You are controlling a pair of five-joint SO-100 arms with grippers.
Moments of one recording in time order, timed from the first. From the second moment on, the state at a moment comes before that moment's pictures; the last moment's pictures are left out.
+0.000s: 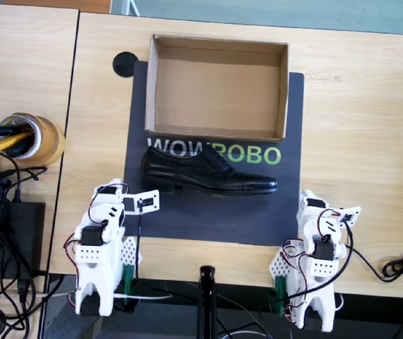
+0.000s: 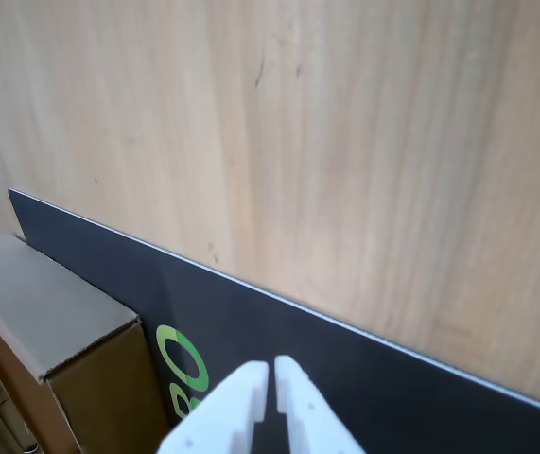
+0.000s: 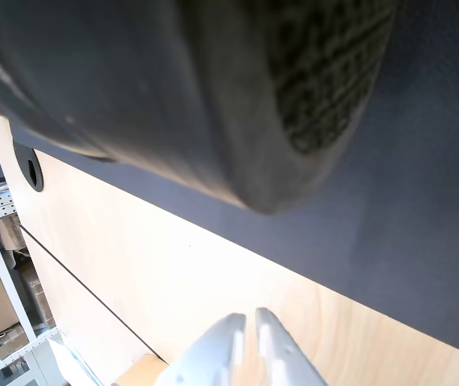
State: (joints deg) arm 0 -1.0 189.6 174.2 62.6 0.4; arm 1 -0.5 192.8 177.8 60.7 -0.4
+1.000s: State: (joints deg) arm 0 -1.0 189.6 174.2 62.6 0.7; arm 1 -0.5 192.8 177.8 60.6 -0.4
